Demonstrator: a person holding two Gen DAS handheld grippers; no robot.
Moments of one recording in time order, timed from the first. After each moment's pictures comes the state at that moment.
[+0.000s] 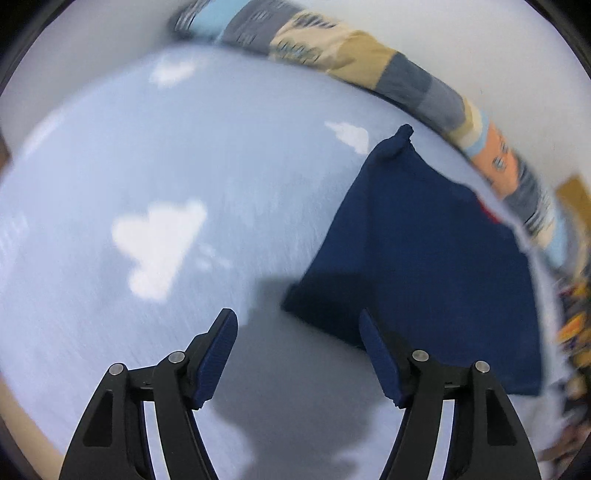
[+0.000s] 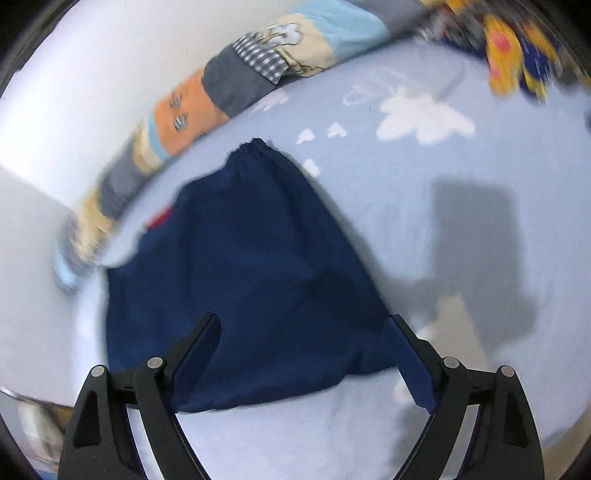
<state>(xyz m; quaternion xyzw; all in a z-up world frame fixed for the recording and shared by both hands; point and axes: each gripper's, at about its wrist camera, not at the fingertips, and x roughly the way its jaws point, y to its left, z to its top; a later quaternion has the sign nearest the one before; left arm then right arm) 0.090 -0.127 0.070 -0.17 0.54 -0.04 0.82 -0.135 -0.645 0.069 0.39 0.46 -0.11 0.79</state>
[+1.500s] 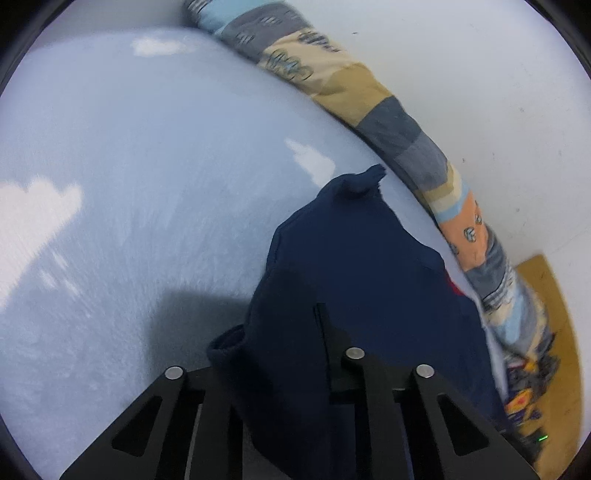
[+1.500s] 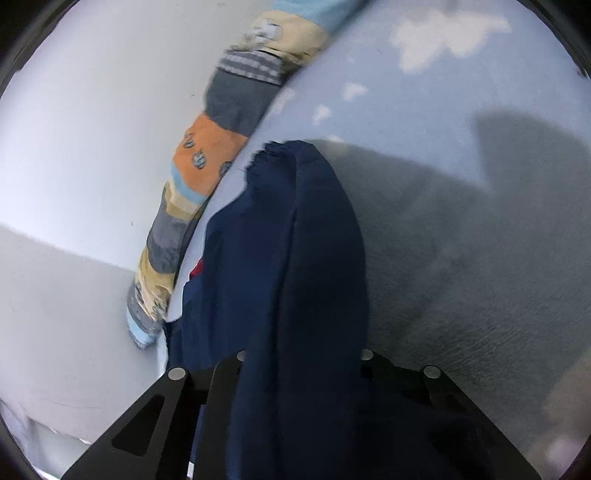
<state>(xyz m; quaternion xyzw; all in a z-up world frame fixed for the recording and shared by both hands) 0.141 -0.204 -0.048 -0.27 0.45 -0.07 0.85 -0.088 -0.639 -0.003 0.50 0.35 -0.05 0.79</state>
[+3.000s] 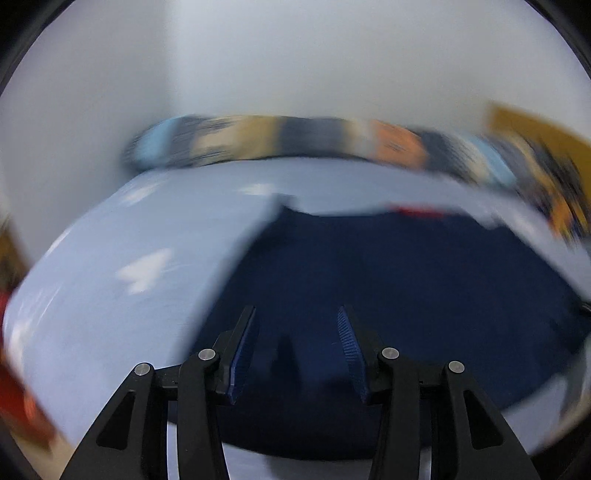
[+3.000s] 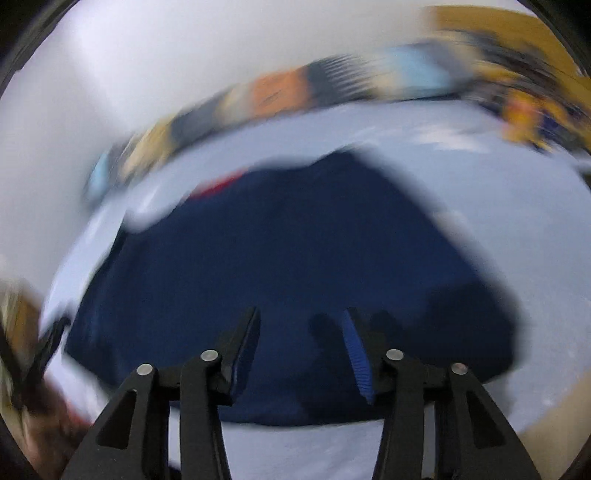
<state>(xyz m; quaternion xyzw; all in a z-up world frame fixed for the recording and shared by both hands) -0.190 -0.254 0.063 0.08 0.35 -0.16 0.92 -0.238 -0.501 0.059 0.16 0.44 -0.03 0.88</state>
